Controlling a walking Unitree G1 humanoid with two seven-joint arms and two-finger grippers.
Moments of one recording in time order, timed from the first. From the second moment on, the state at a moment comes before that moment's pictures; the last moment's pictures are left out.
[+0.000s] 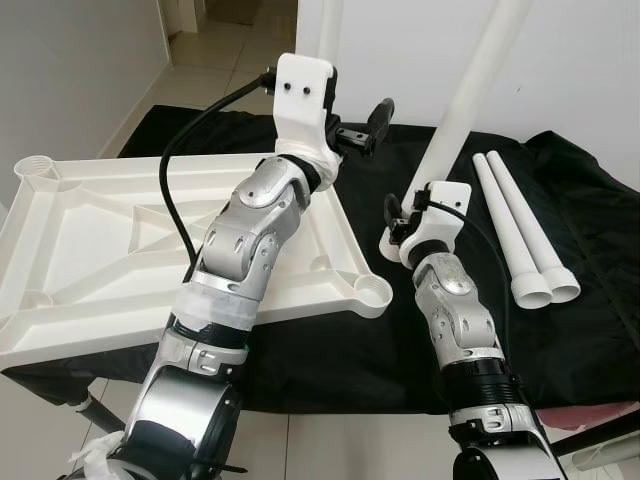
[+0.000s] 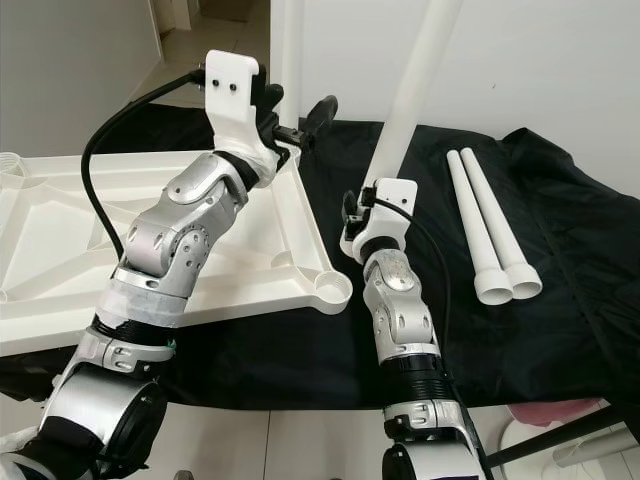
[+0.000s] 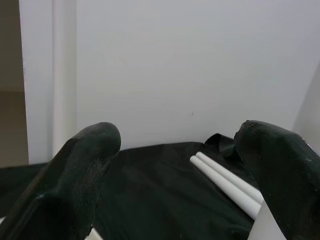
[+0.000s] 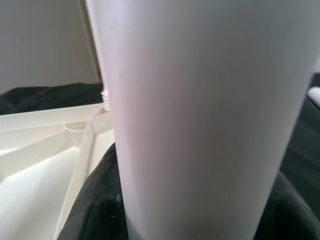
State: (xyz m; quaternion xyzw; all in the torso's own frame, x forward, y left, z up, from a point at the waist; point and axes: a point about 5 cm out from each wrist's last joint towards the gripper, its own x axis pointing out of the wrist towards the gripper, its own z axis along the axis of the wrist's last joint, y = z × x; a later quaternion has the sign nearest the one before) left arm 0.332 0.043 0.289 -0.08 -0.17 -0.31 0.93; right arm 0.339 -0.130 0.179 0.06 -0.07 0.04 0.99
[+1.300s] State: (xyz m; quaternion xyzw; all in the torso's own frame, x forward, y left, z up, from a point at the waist) left arm 0.282 0.077 0.174 0.05 -0.07 -0.30 0.95; right arm 0.305 -0.118 0.126 -0.03 -0.10 0.24 0.97
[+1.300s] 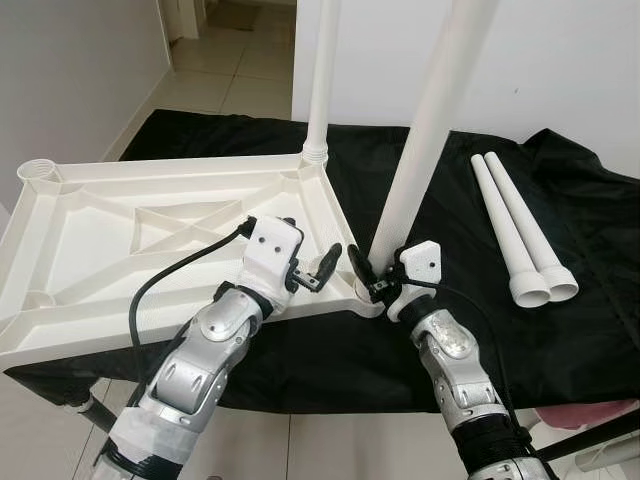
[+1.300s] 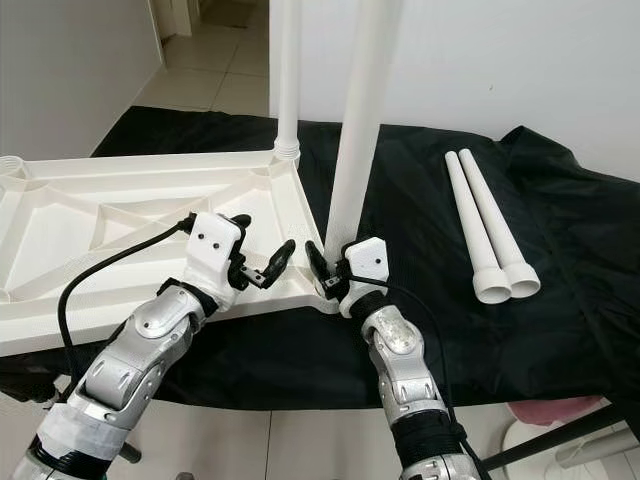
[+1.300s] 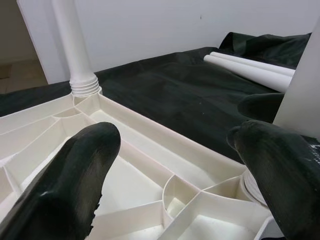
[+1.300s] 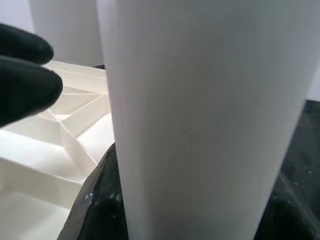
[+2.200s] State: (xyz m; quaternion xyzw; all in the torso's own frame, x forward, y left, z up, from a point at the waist) left arm 0.281 0.076 0.182 0.04 -0.08 -0.31 0.95; right arm 0.321 -0.122 0.127 0.04 -0.05 0.27 0.96
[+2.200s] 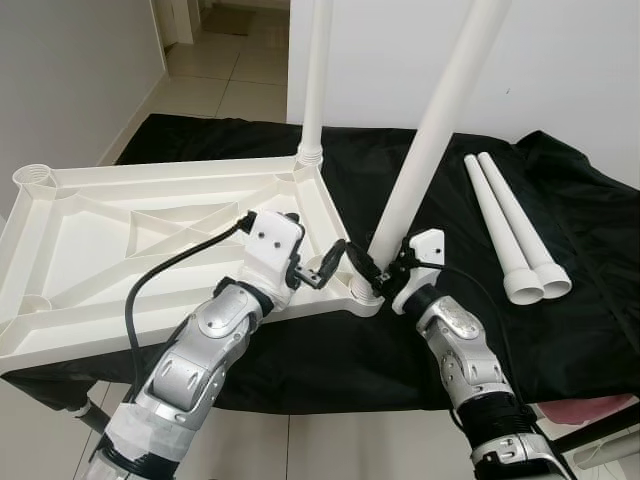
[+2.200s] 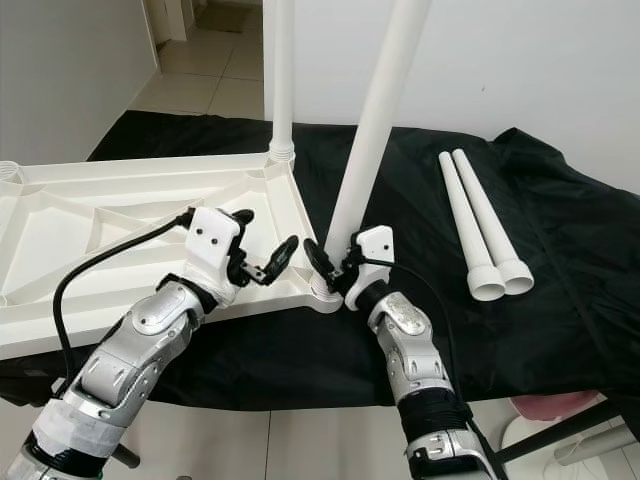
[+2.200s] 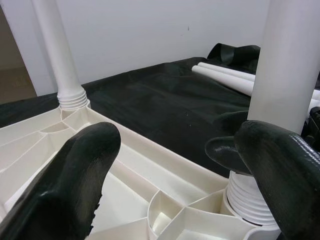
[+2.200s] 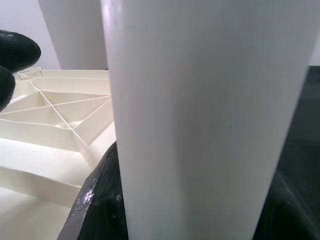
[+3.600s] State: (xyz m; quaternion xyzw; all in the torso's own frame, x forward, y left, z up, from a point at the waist) left arm 0.282 0.079 0.184 0.04 -0.08 -0.32 0.94; right arm 0.303 -0.115 0.122 -0.06 -0.08 0.29 0.95
